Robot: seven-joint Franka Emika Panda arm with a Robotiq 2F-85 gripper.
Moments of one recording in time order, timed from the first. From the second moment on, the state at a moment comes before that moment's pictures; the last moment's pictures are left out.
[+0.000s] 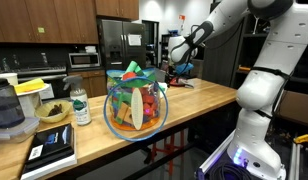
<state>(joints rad) -0.14 -0.15 0.07 -2.41 -0.24 2.44 0.11</state>
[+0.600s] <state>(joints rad) -0.05 -0.02 0.04 -2.33 -0.01 2.48 -0.01</state>
